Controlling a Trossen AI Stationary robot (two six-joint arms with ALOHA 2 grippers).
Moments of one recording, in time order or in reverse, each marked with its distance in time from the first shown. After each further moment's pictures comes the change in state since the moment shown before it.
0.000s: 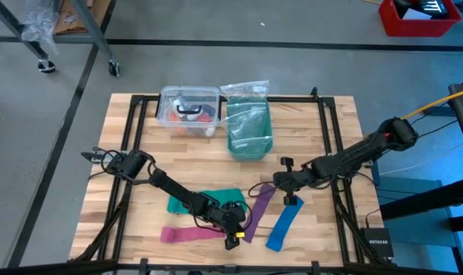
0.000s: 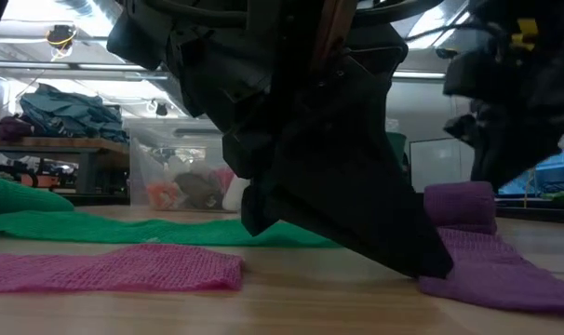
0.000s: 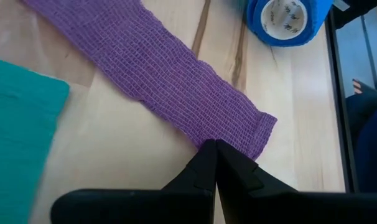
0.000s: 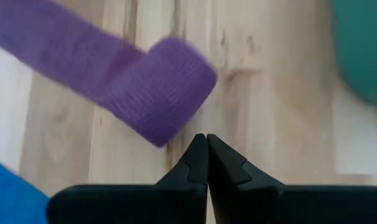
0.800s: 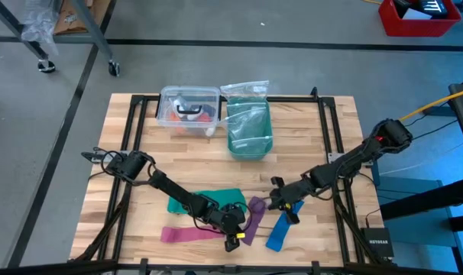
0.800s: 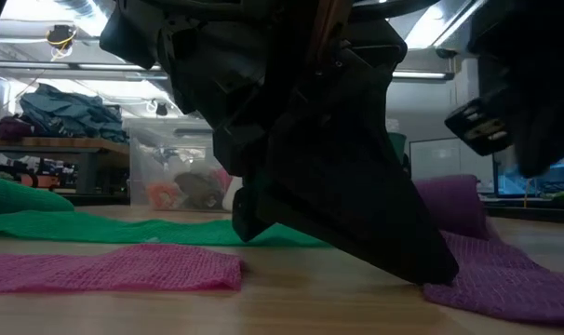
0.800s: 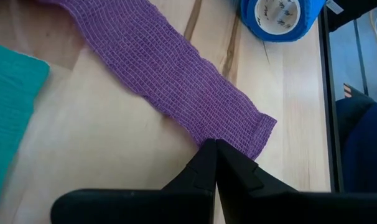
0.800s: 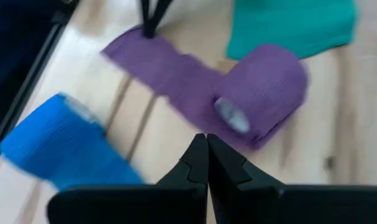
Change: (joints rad) left arm -0.015 0.000 0.001 0.000 0.010 -0.057; right arm 0.130 0.076 0.001 0.343 -0.241 0.034
